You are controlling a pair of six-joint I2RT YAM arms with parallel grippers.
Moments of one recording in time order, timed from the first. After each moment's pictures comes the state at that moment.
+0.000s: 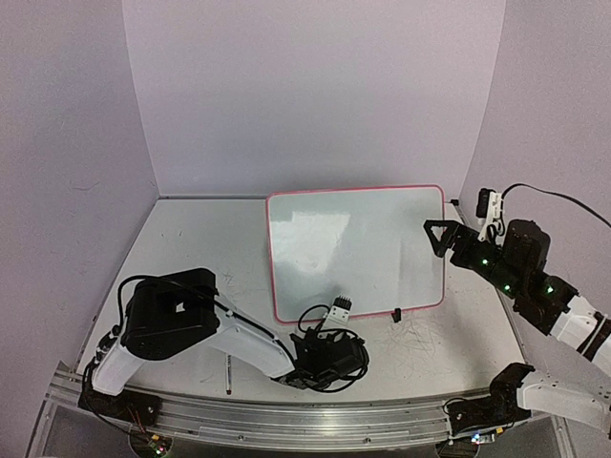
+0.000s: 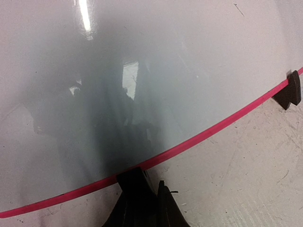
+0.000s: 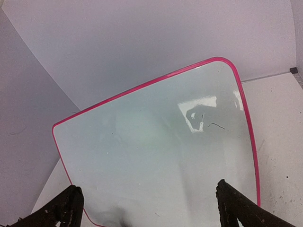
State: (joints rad) left arm -1.41 2.30 1.35 0.10 -0.90 -0.65; right arm 0.51 0.74 0.60 -0.03 0.07 0.51
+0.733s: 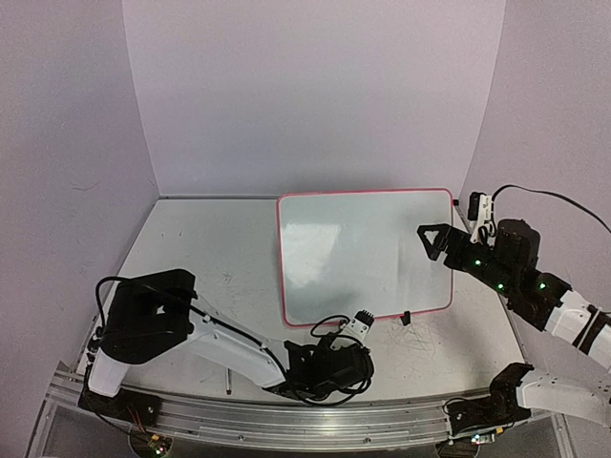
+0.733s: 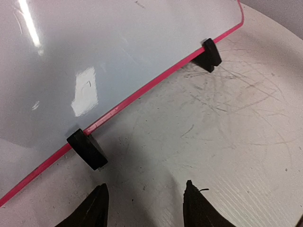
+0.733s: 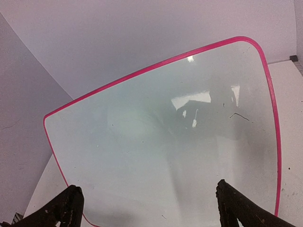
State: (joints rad) left arm -1.49 2.18 1.31 0.11 -0.70 -0.52; right arm 0.51 0.80 0.60 -0.03 0.06 0.52
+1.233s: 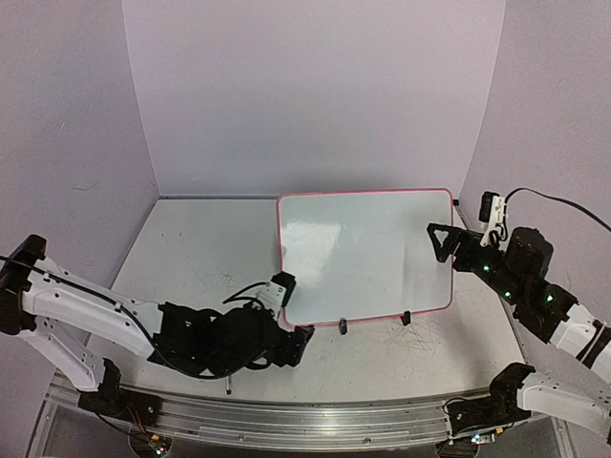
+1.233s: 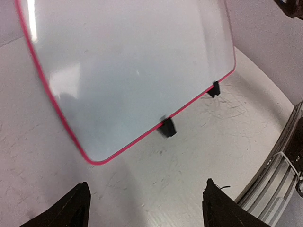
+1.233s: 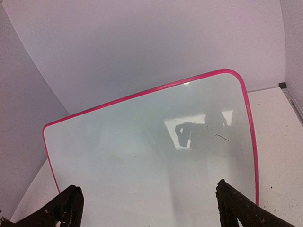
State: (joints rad) left arm -1.47 1.50 0.87 -0.01 -0.63 -0.61; right arm 0.51 0.70 0.54 0.03 0.11 0.42
